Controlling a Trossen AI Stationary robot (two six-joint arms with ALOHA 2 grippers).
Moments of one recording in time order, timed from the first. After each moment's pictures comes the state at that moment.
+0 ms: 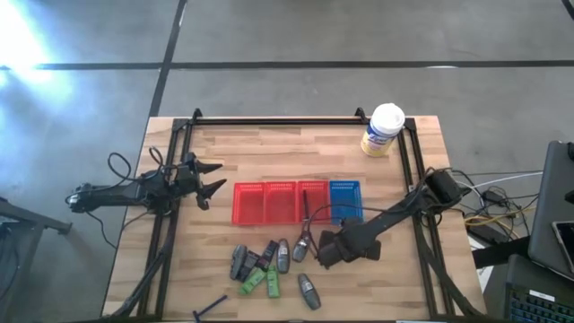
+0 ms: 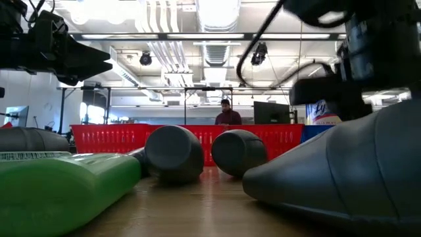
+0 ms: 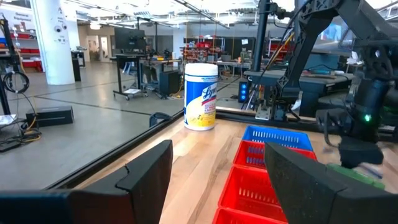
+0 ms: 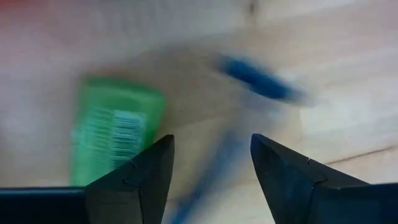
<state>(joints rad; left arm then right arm) 0.00 0.02 0.01 0.05 -0.34 -0.01 0.49 1.96 1.27 -1.00 -0.01 2.30</state>
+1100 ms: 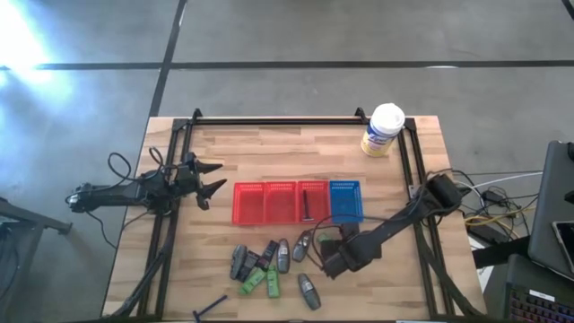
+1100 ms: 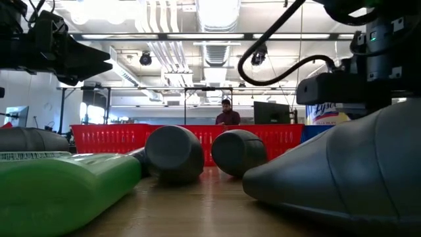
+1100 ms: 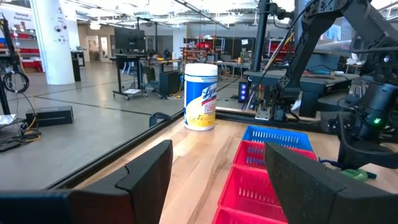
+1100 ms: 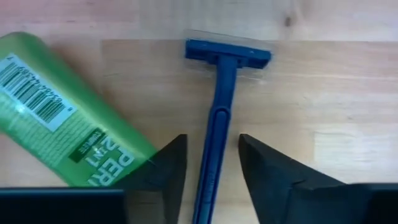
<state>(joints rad) 0.00 0.03 0.01 0.05 -0.34 -0.01 0.55 1.96 1.23 -0.95 0.12 2.14</state>
